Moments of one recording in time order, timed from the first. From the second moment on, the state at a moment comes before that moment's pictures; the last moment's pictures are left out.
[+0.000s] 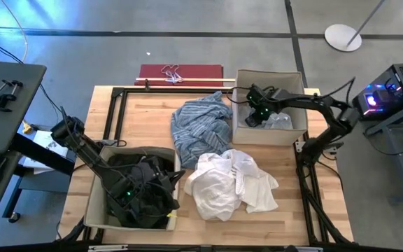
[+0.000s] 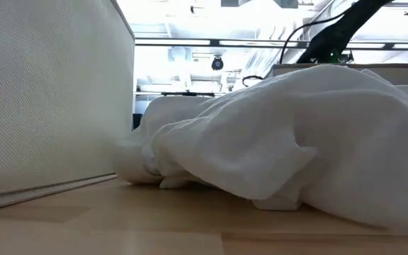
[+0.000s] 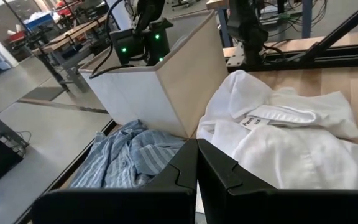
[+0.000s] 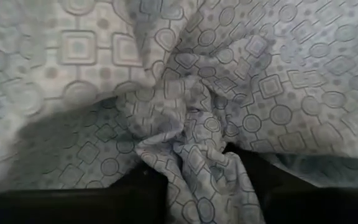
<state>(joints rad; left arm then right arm) -0.73 1.60 1.30 -0.57 -1.21 -0.50 -0.70 1.57 0.90 -0.73 0.09 0.20</state>
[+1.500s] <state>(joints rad) -0.73 1.60 1.30 -0.57 -1.22 -0.52 -0.31 1.14 1.45 -1.00 0.41 0.22</state>
